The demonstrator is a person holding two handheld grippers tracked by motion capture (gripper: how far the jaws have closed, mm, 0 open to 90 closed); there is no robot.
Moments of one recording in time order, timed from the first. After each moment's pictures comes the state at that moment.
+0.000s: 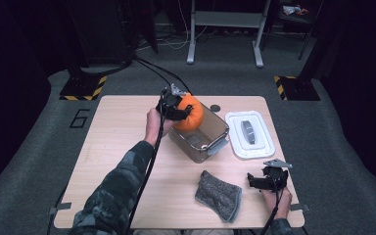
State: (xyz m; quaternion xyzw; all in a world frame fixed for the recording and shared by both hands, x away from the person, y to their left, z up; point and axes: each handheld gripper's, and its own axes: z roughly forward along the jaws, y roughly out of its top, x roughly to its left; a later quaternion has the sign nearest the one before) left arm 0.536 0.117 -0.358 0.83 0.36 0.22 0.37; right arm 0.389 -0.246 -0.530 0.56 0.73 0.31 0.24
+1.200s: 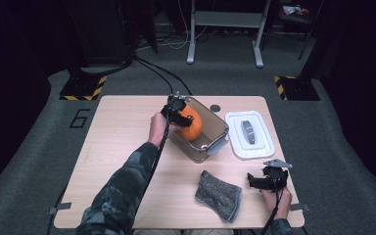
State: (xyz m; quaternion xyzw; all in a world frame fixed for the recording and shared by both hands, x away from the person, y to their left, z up) left arm 0.560 0.104 -0.398 0.86 0.39 0.19 0.28; right arm 0.389 -0.246 -0.530 0.56 0.73 0.32 0.24
